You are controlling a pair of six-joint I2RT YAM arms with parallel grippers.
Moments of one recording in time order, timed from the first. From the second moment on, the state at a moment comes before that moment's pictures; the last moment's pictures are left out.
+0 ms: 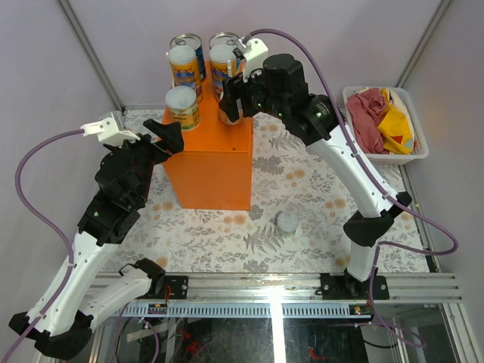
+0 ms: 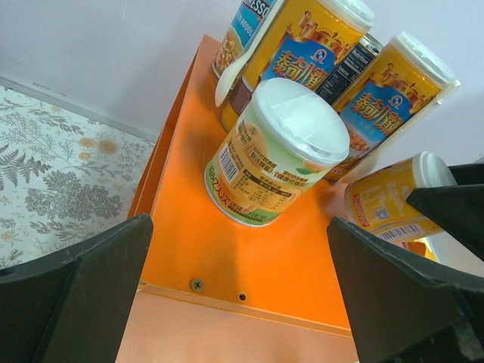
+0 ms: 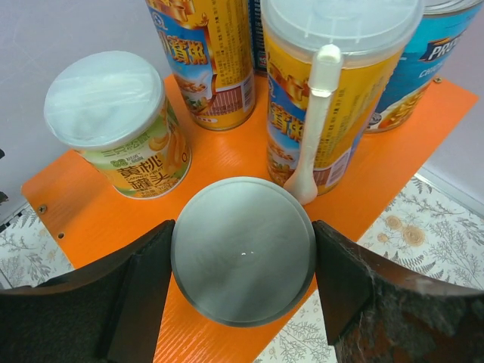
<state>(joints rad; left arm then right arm) -0.51 0.81 1.13 -0.28 -0.50 -0.51 0.77 1.85 2.36 -0.76 0.01 0.07</state>
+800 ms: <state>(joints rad) -0.51 0.81 1.12 -0.28 -0.50 -0.51 0.79 1.96 2.45 -0.78 0.01 0.09</state>
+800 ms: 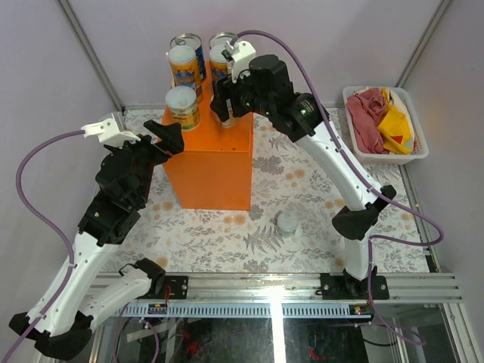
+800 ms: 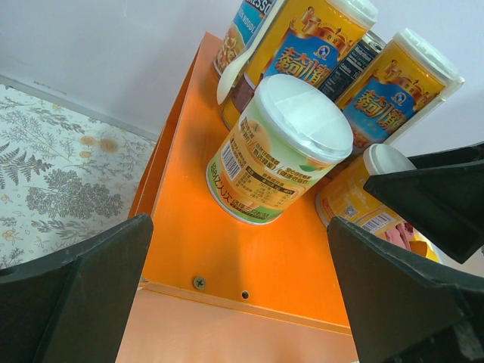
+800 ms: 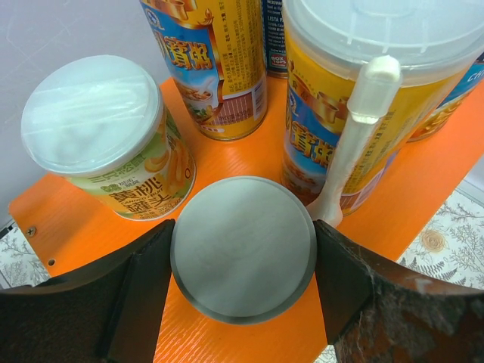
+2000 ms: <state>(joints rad) -0.51 0.80 1.12 -0.28 -0.50 -0.52 0.79 1.91 2.32 -0.68 0.02 0.10</state>
